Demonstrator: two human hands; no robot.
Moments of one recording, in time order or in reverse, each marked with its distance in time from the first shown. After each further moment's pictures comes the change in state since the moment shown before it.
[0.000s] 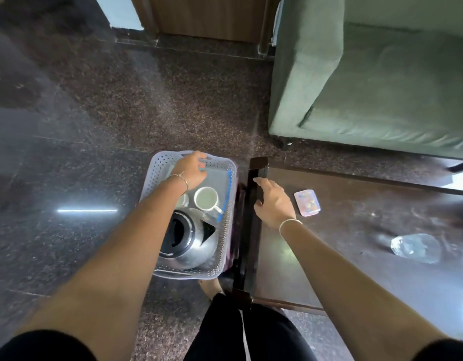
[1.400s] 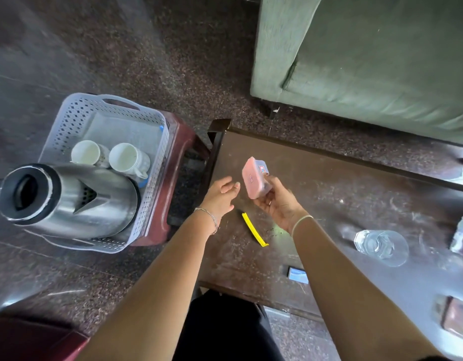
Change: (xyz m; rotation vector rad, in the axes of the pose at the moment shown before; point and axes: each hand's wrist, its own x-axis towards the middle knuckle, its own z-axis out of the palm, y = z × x) left_hand -0.036 0.123 0.279 -1.025 -0.091 -0.405; right_hand 0.014 0.223 -0.024 1.323 -0.204 0.694
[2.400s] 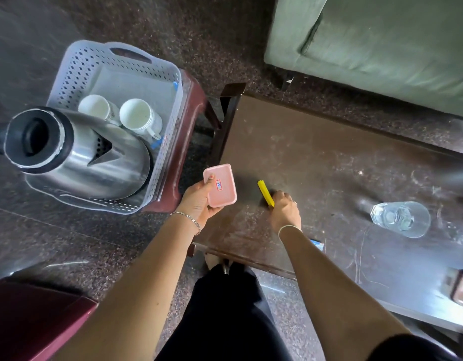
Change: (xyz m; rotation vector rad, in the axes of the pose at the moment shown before) left_hand -0.026 -0.073 -0.076 -0.471 0.129 -0.158; right_hand -0.008 0.117 -0.027 -1.506 0.348 -0.280
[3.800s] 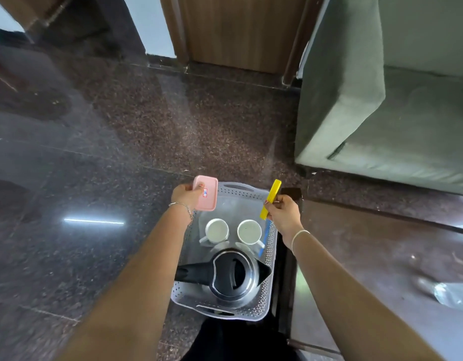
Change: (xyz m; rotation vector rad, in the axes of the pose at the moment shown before) left_hand 0.027 0.379 -0.121 0.545 0.180 0.392; right_hand 0.004 -0.362 -0.106 0.976 0.170 0.024
